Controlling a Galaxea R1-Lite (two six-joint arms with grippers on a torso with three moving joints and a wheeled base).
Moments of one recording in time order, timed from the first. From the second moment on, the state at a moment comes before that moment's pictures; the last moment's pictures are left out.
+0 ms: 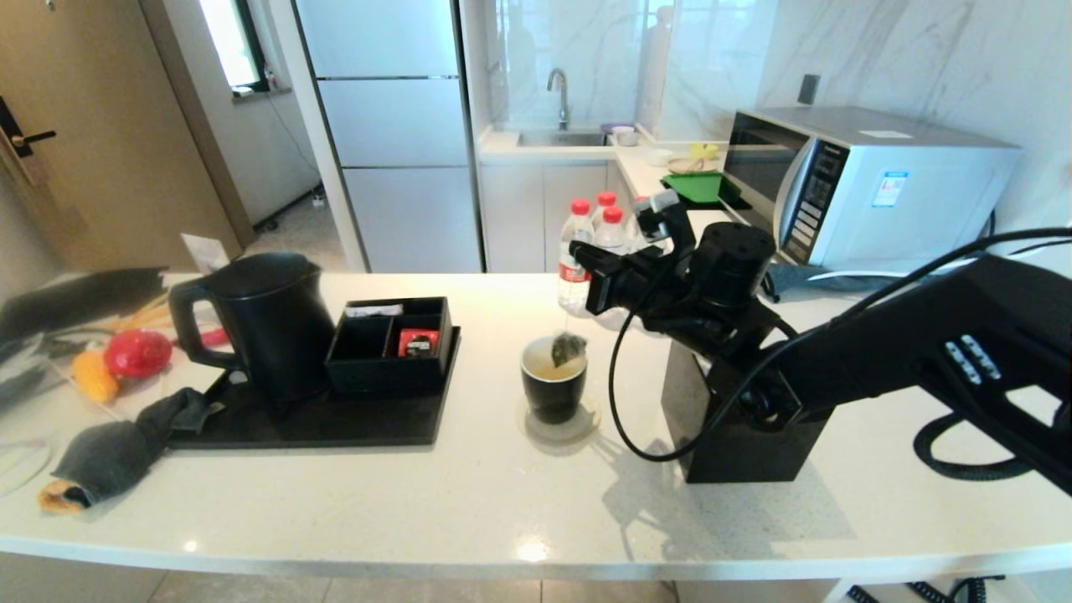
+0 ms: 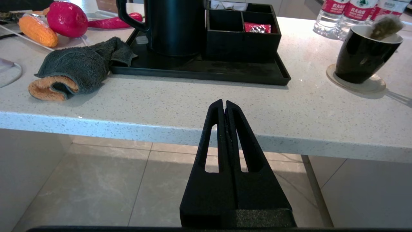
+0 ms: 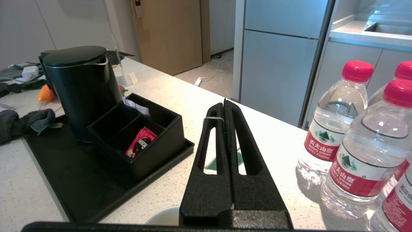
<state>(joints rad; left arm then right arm) 0.00 0.00 0.00 -0.01 0.04 -0.09 0.52 2.21 -1.31 -1.12 0.21 0.05</state>
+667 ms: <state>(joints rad) 0.00 0.00 0.00 -0.01 0.04 -0.09 0.52 2.24 -1.27 -1.16 0.22 0.05</state>
